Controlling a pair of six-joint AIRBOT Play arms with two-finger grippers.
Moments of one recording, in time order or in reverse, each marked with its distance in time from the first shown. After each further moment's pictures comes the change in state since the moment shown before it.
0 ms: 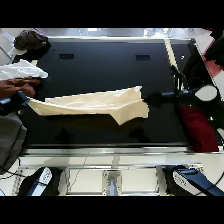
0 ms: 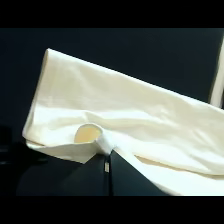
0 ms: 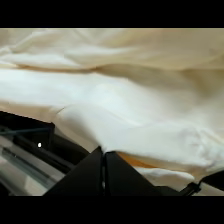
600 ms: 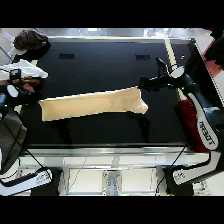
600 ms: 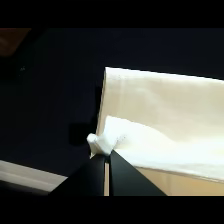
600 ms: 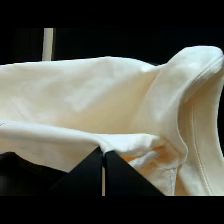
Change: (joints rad) left arm -0.227 -0.410 0.123 0.484 0.192 -0.167; right arm 0.005 -0.572 0.368 -0.031 -0.116 -0.030
